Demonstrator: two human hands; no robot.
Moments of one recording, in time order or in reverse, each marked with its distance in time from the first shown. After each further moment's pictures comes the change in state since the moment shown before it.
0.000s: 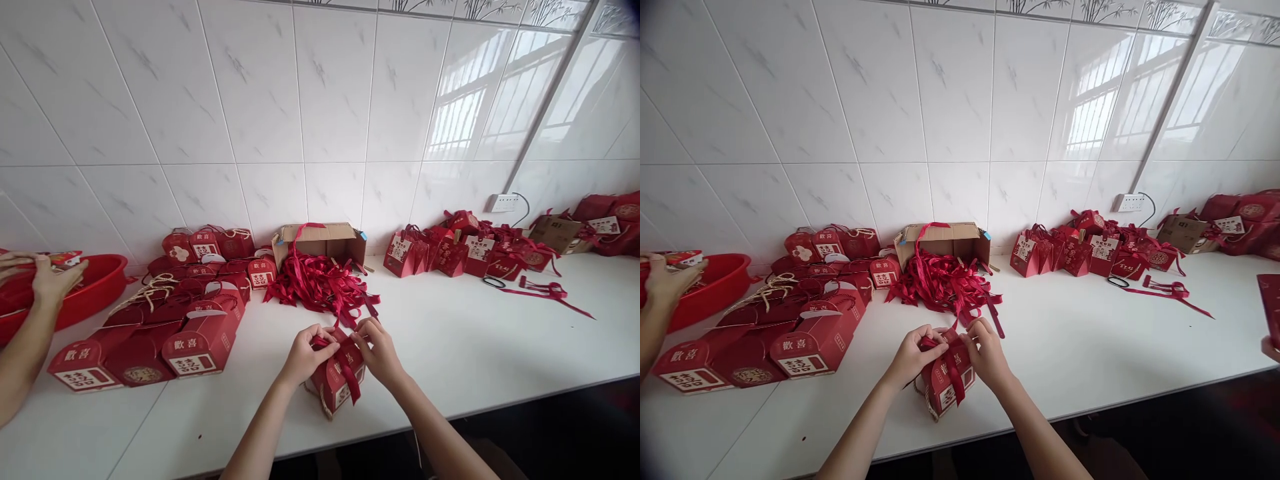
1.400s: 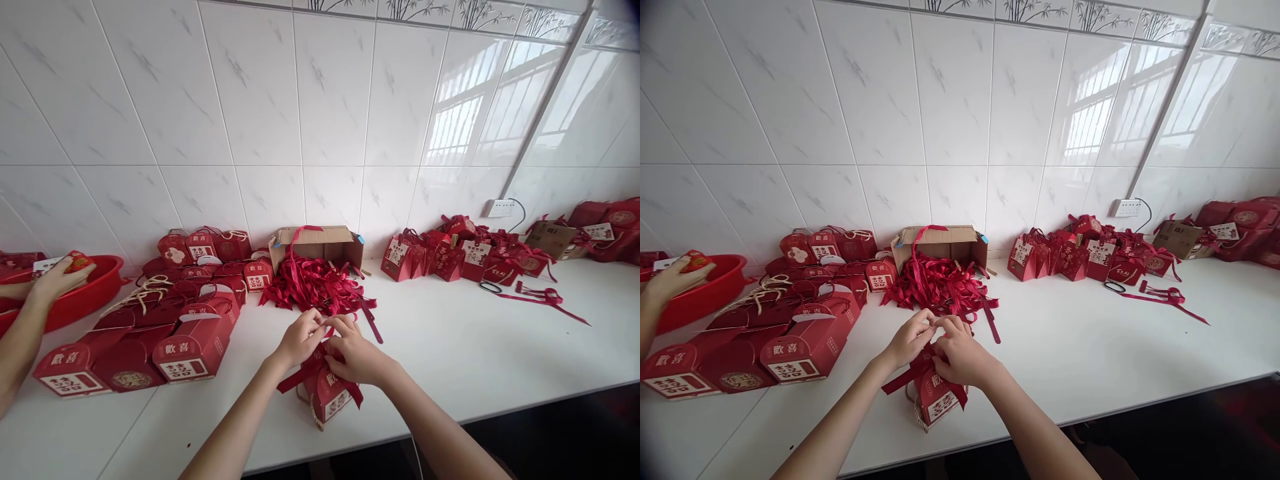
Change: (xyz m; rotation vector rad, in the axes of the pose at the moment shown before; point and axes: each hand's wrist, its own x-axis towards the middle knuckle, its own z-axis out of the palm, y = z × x) left_hand 0.033 0.013 -0.017 0.278 -0.106 0.154; right_hand 0.028 -0.037 0.000 -0.374 -0.496 -0.317
